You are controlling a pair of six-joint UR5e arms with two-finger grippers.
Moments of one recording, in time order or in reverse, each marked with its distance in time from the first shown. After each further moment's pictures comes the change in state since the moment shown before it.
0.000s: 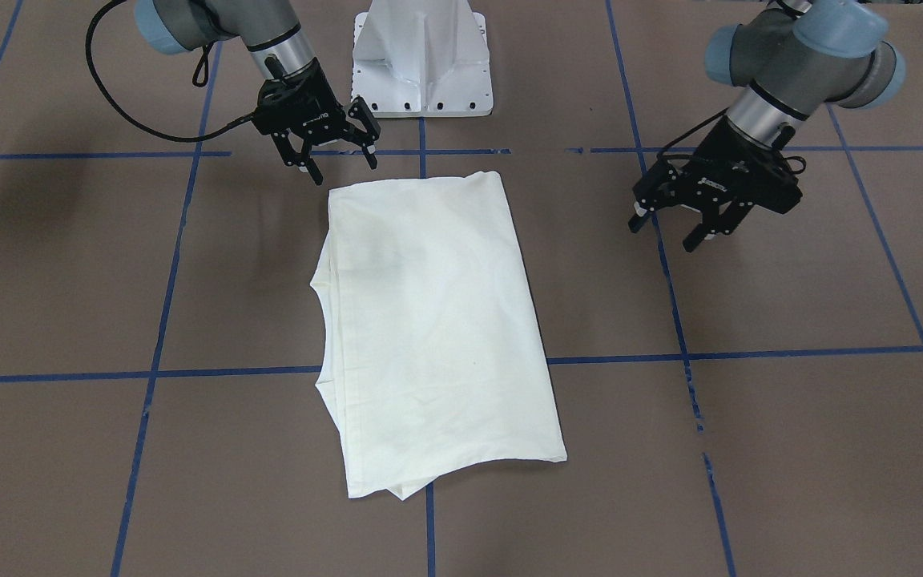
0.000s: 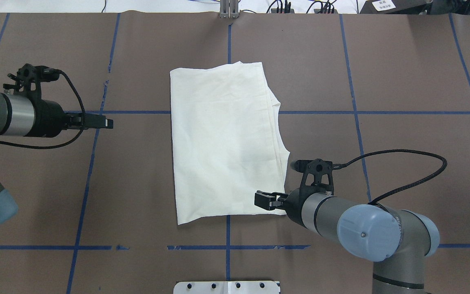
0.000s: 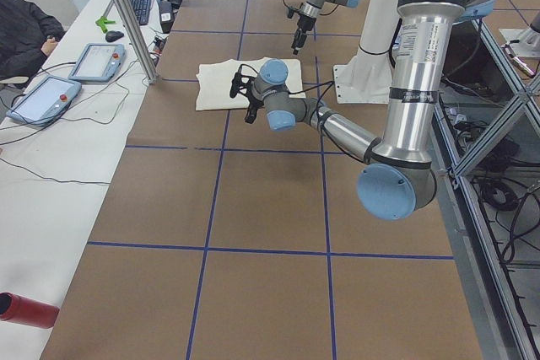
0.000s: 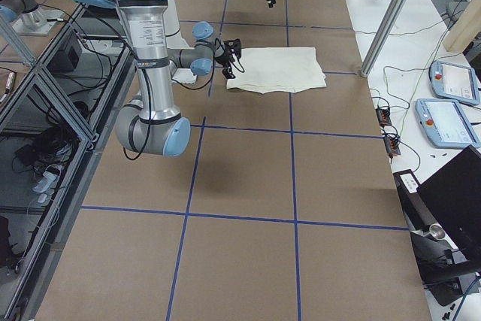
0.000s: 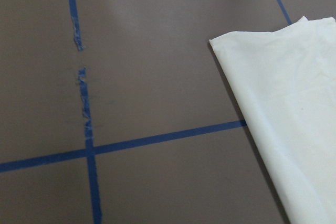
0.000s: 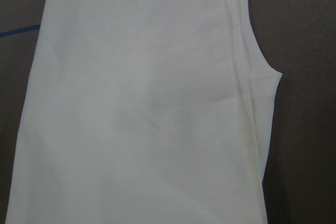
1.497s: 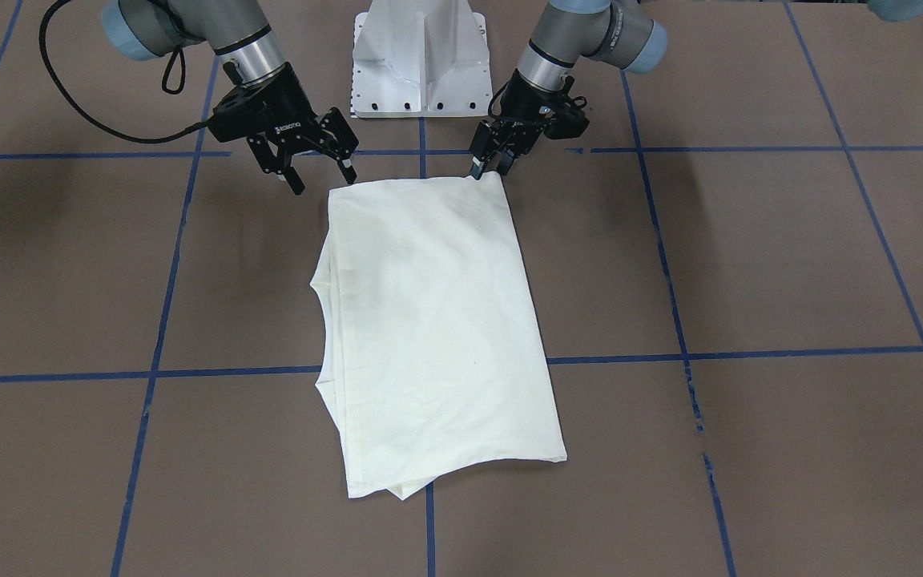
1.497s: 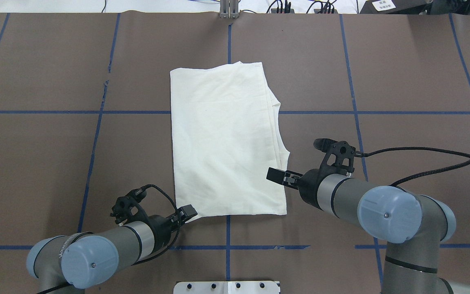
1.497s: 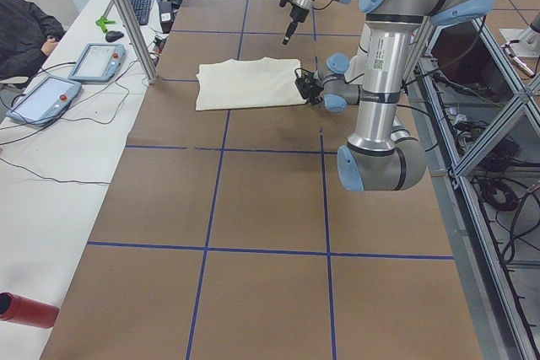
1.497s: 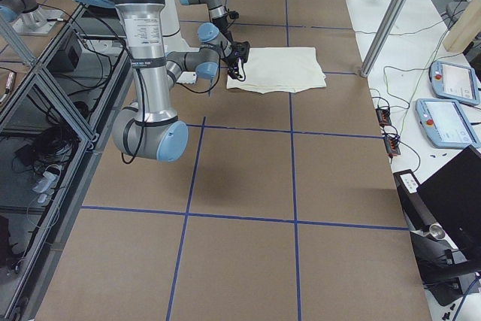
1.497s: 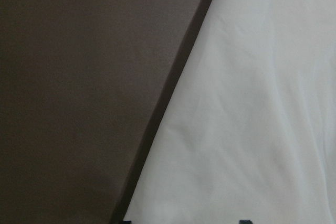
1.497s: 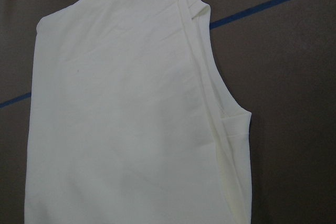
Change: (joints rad) left arm 0.598 -0.155 0.056 0.126 0.579 -0.811; right arm 0.065 -0.024 0.015 0.028 0.005 0.139
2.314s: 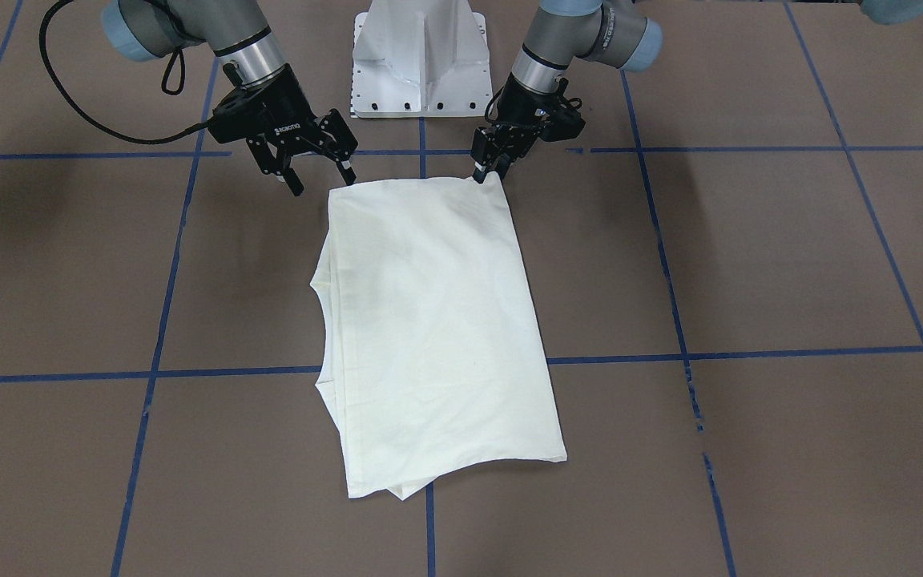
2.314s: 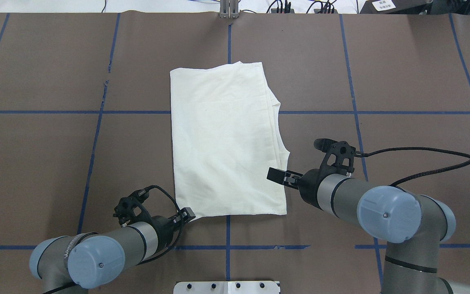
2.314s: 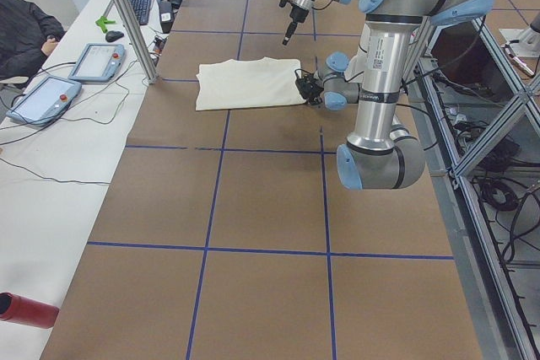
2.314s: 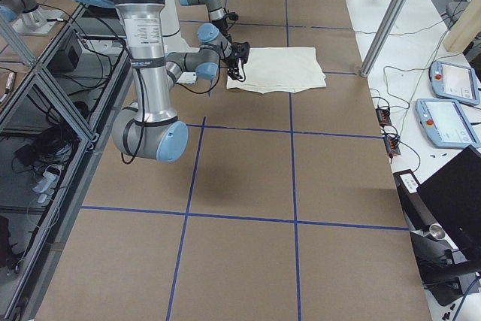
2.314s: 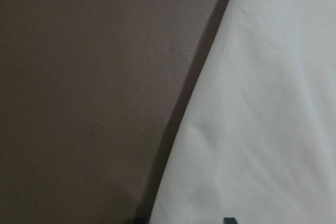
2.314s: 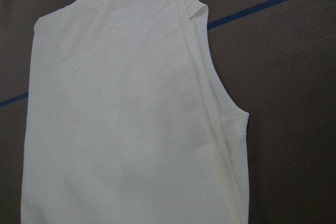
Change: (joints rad) left arm 0.002 -0.011 0.006 0.034 0.001 -0.001; right arm 0.000 -0.001 -0.004 0.000 -0.002 0.000
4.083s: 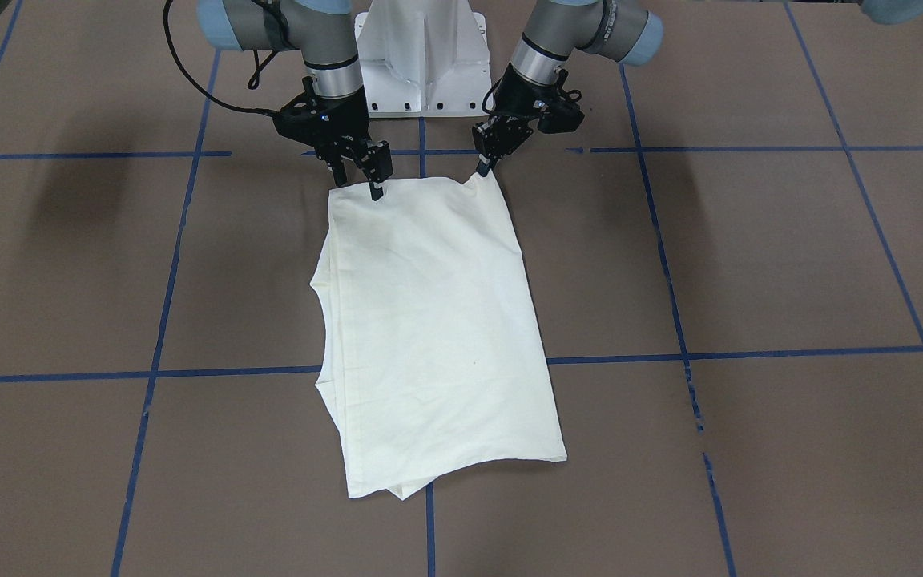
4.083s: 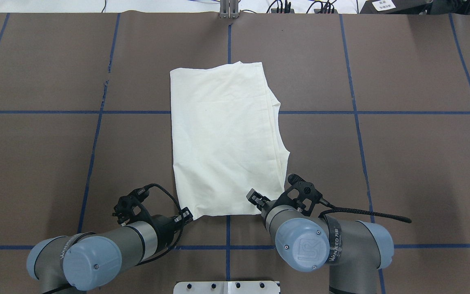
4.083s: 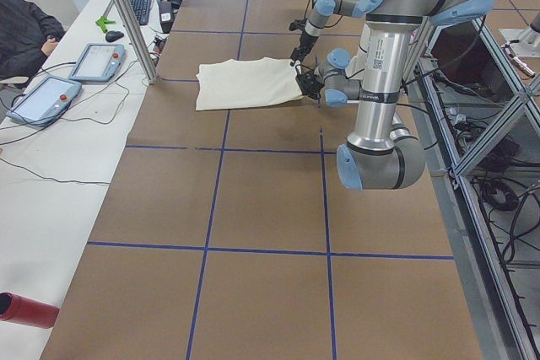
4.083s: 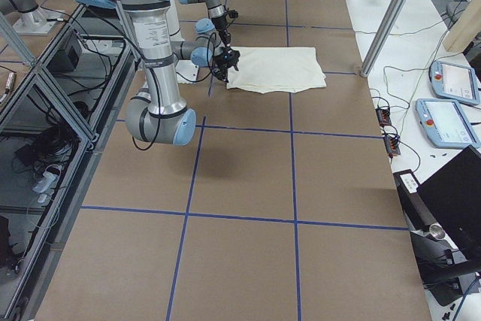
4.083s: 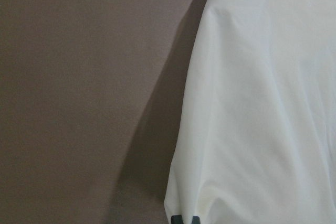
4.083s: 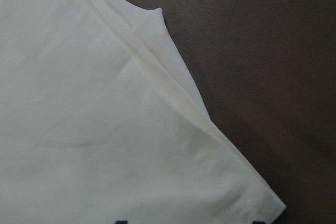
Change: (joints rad) left arm 0.000 0.001 -0.033 0.000 0.006 0.005; right arm -0.141 0.208 -0.138 -0.388 -0.086 0.539
